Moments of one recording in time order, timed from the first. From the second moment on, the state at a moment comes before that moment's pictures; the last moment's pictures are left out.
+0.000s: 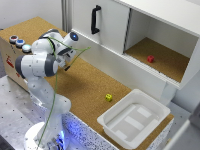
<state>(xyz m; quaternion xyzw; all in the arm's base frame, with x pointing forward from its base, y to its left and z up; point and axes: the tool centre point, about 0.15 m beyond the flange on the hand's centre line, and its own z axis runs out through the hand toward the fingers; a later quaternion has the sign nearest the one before) 0.341 0.353 0.319 -0.95 -0.04 -0.05 0.29</state>
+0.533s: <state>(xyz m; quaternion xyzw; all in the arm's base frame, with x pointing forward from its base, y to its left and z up) 0.341 0.355 0.311 -0.95 -0.01 -0.06 0.30</state>
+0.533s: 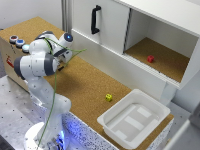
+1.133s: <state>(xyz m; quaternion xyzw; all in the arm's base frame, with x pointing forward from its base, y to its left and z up) 0.333 0.359 0.306 -0.95 -0.02 -0.06 0.30</state>
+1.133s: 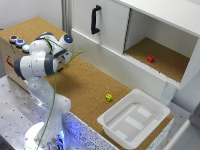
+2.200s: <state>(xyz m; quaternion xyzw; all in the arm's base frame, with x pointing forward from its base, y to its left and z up) 0.337 0.333 0.306 -0.95 0.00 -0.07 0.30</state>
